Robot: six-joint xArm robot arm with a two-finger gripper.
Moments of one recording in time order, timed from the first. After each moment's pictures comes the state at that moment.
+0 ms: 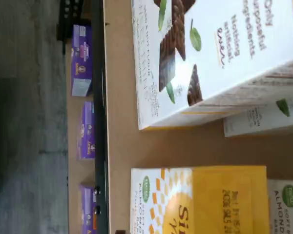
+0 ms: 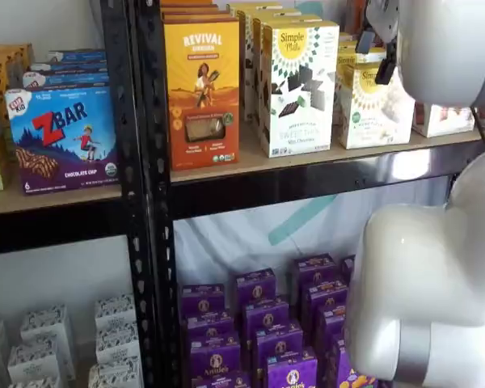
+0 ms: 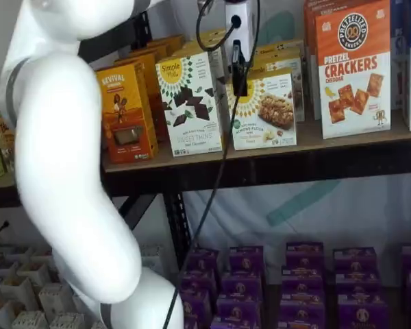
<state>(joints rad) -0.47 -0.35 -1.37 0.28 1.50 -2.00</state>
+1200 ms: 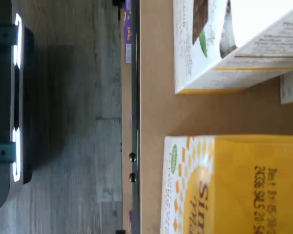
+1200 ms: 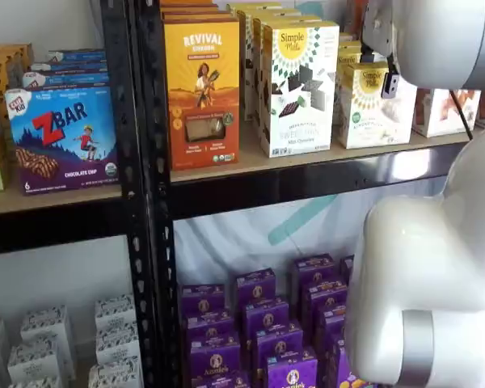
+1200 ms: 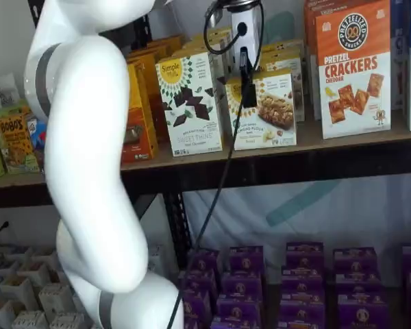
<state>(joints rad) -0.39 -0.22 -1.47 0.10 1.60 -1.95</state>
